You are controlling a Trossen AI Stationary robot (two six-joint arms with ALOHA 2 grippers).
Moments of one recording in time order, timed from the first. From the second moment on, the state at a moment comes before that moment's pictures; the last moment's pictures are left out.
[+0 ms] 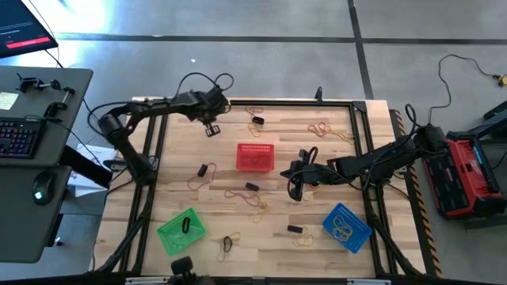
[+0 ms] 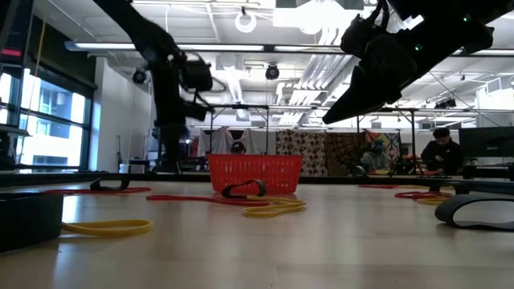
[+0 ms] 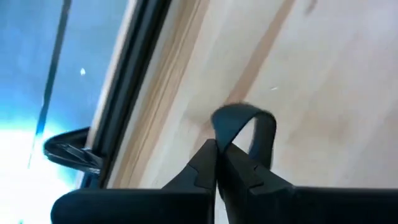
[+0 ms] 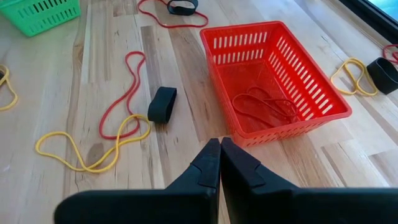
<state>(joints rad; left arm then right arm) 0.65 1.67 1.10 -0.67 -0.33 0.32 0.20 1.37 0.62 0.10 0.37 0.24</state>
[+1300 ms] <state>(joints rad) -0.01 1.29 1.02 -0.89 -0.09 -0.06 0.20 1.37 0.62 0.13 0.38 0.31</state>
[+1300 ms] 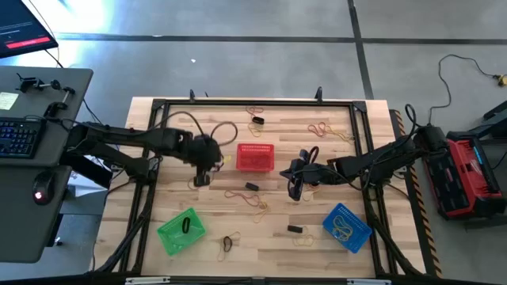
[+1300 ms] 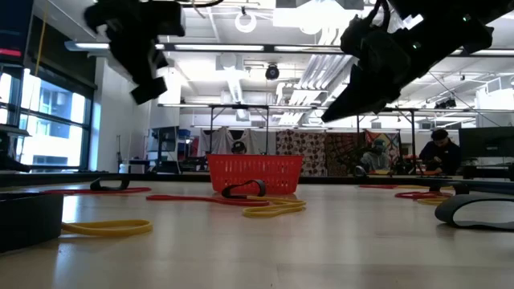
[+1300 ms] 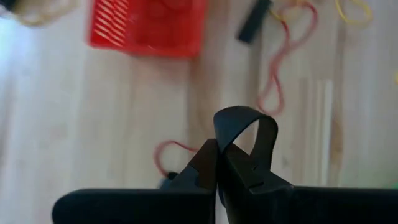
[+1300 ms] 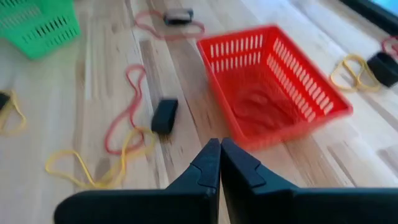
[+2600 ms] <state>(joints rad) -0.49 1.29 0.93 -0.89 -0.11 -0.54 0.19 1.37 0.62 0.27 0.34 0.10</state>
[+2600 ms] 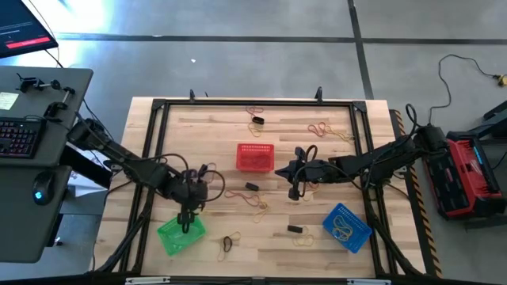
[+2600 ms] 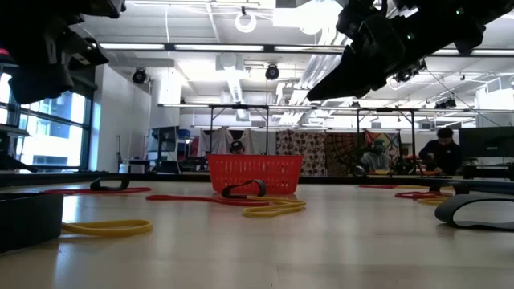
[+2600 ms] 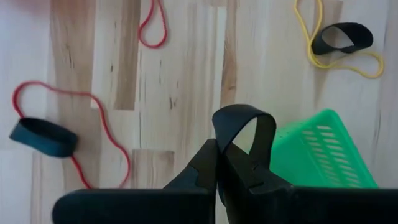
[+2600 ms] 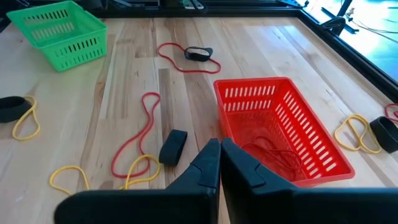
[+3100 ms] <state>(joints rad) -0.62 1.32 0.93 -0.96 -0.09 -0.77 0.19 1.37 0.62 0.27 0.34 0.10</state>
